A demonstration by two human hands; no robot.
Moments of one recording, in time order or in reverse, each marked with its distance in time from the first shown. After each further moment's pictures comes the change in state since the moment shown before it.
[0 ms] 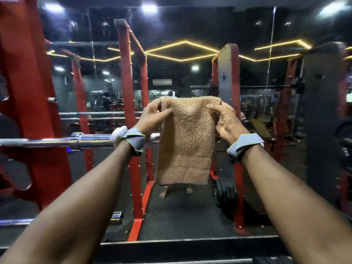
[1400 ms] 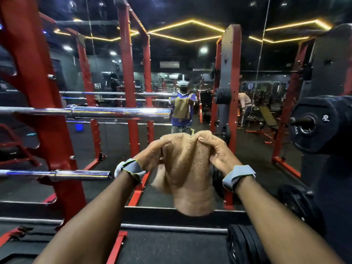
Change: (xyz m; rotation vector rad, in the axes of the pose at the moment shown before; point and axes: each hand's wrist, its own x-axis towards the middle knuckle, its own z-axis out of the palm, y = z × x) left_hand -0.165 0.023 0.155 -0.442 -0.010 -0.788; right_hand -0.151 0.019 -0.148 0.047 -0.100 0.385
